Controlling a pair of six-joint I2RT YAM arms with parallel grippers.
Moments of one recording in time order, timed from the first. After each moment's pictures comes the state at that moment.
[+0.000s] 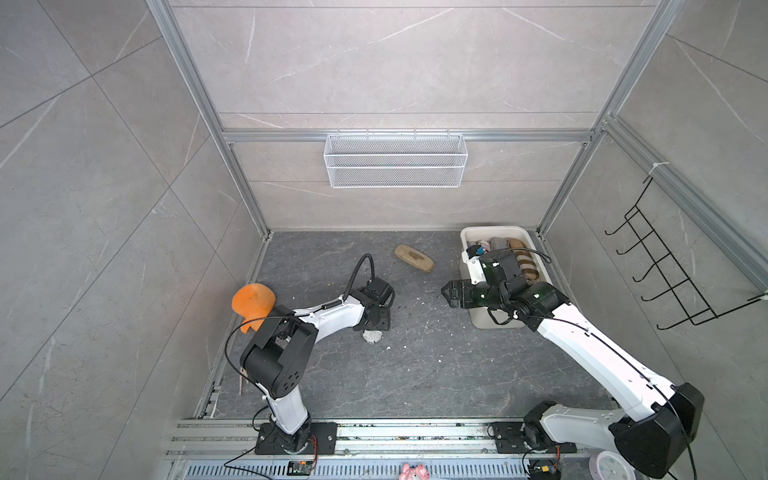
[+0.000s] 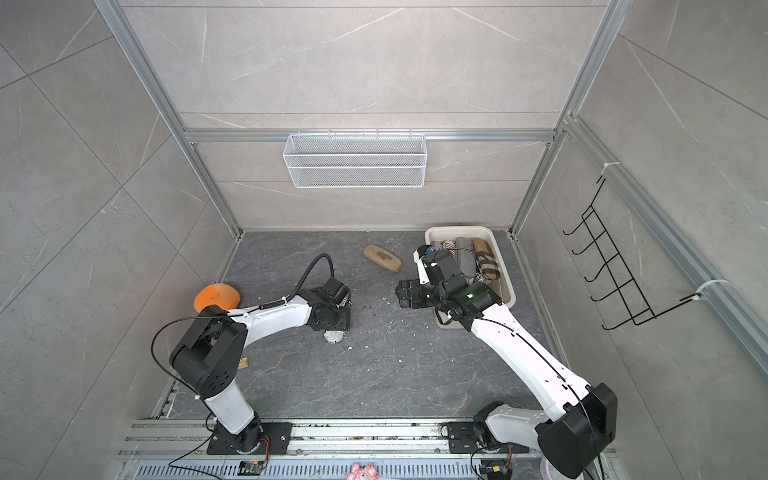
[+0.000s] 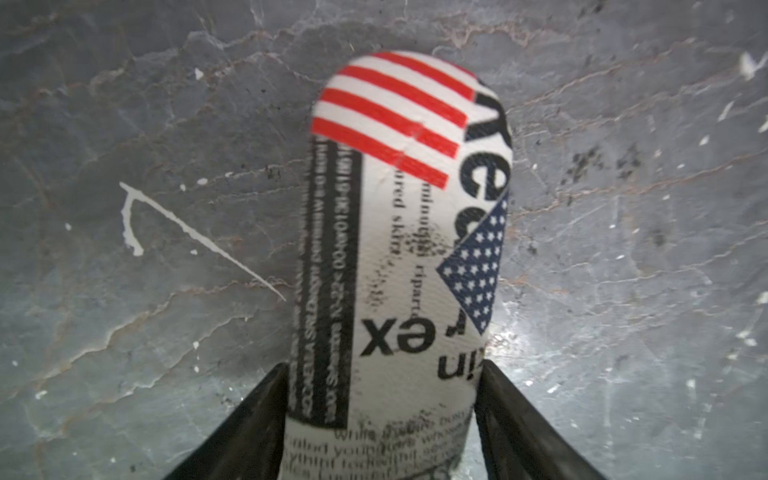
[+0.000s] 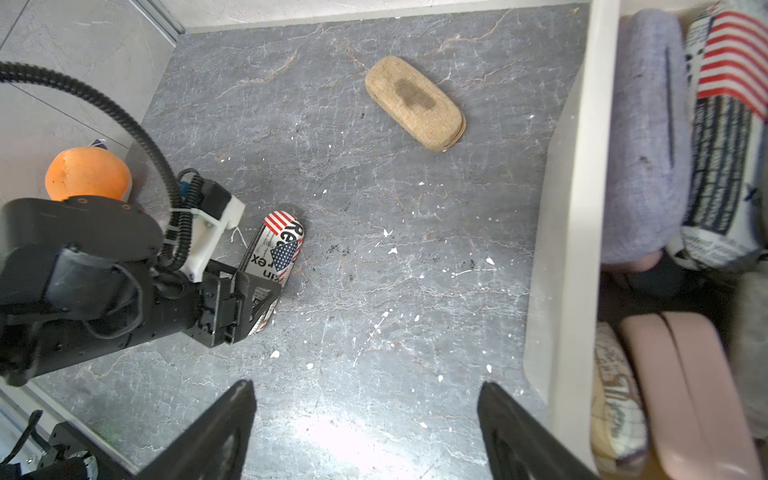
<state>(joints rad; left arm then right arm) -0.64 1.75 1.06 -0.55 -0.13 -0.57 0.54 1.26 1.19 -0.71 -0.04 0.36</state>
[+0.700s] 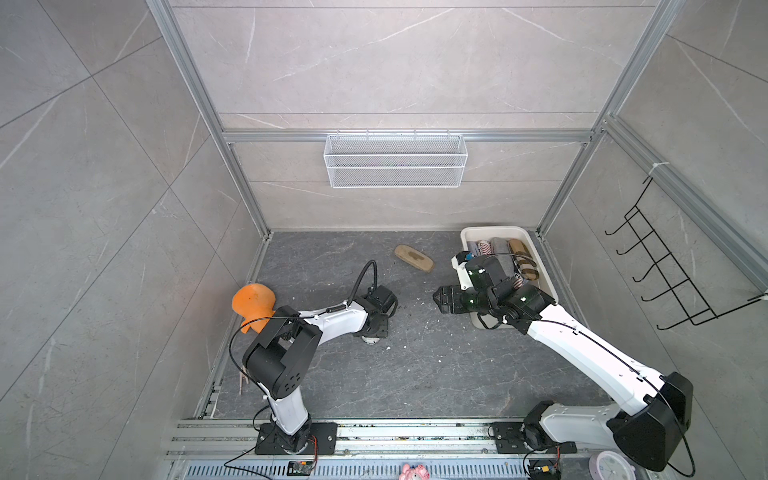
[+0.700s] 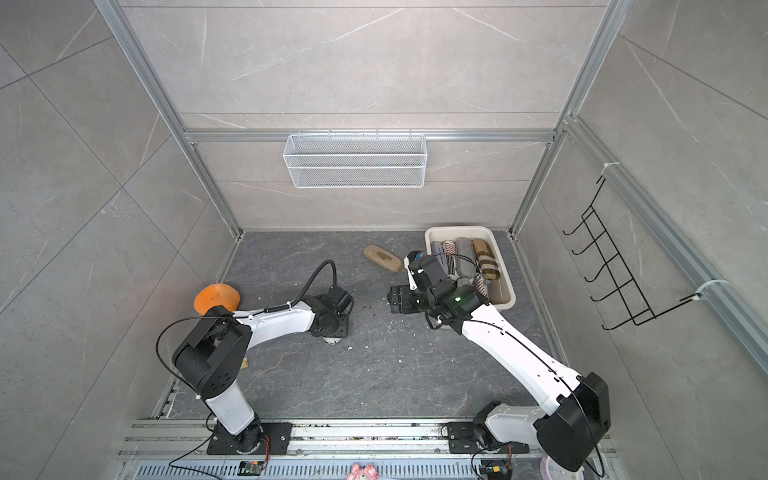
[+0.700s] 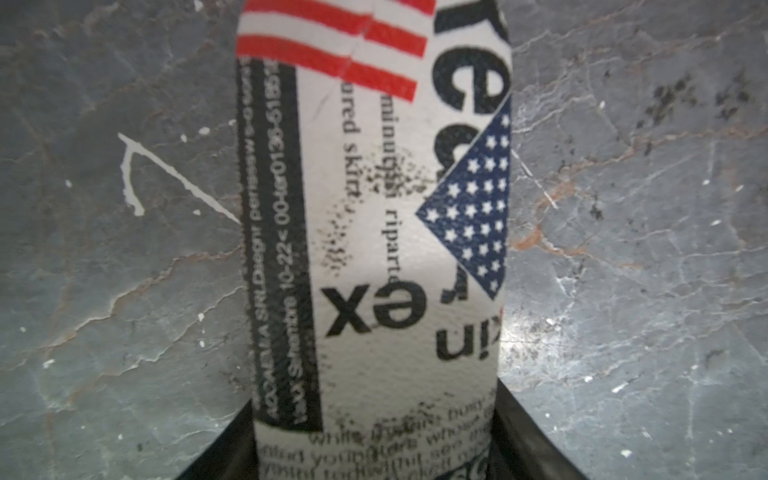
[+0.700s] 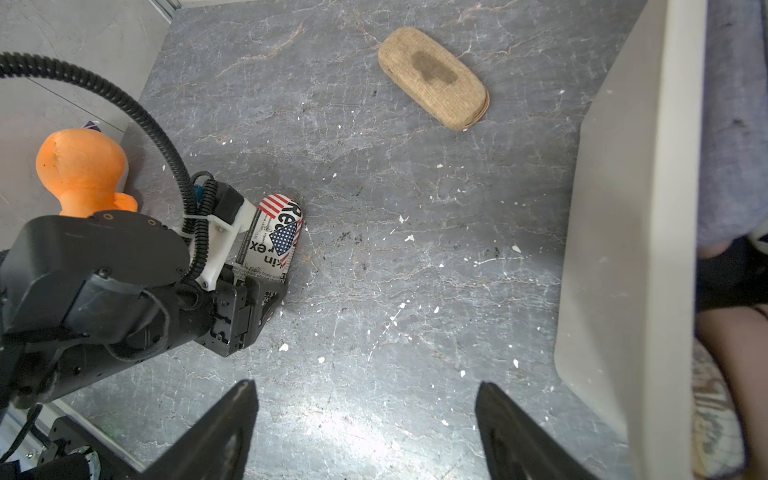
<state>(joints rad) -0.69 1.74 0.99 -0.54 -0.21 -0.57 0.62 1.29 1.17 -0.68 0.01 0.42</state>
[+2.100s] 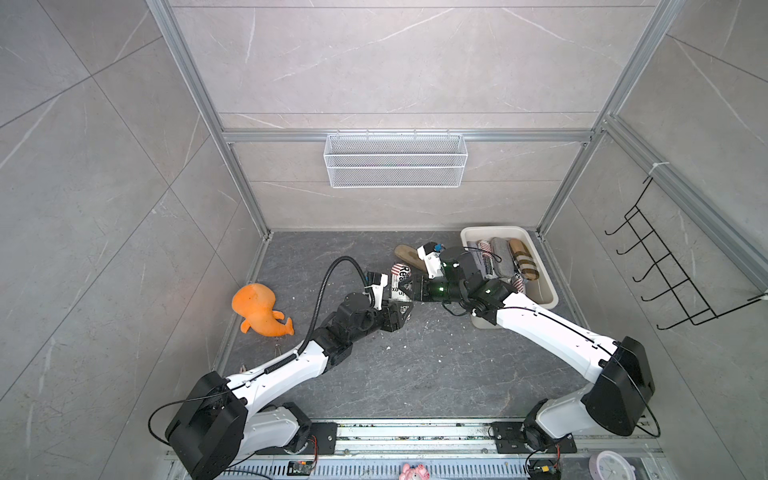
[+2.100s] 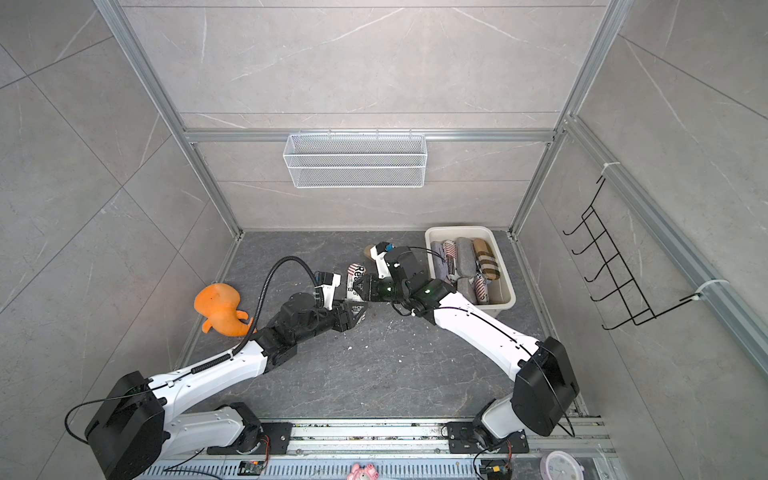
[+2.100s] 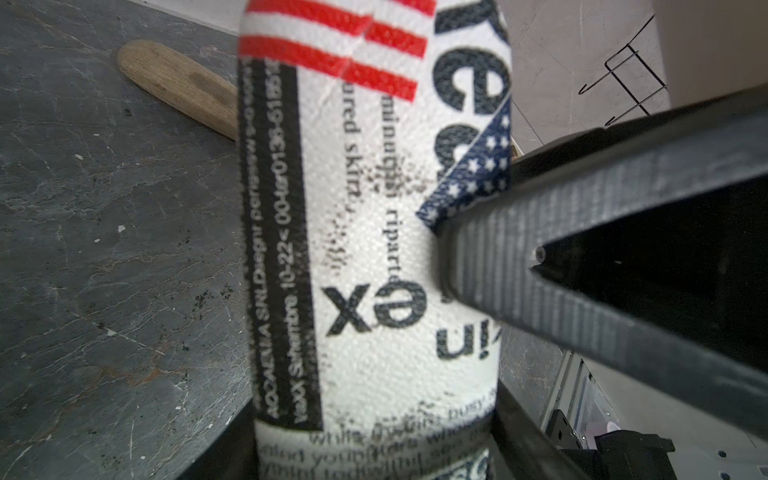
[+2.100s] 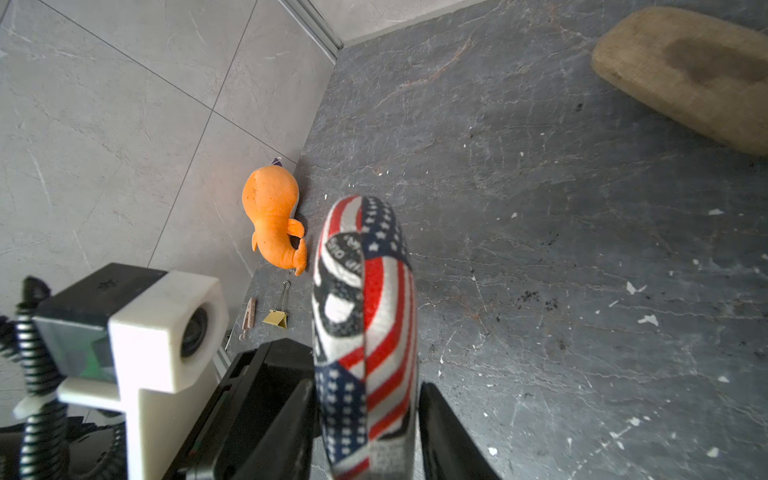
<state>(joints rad) -0.73 1.21 0.64 0.24 0.19 -0.59 0.69 1.50 1.24 -0.31 -0.29 0.61</state>
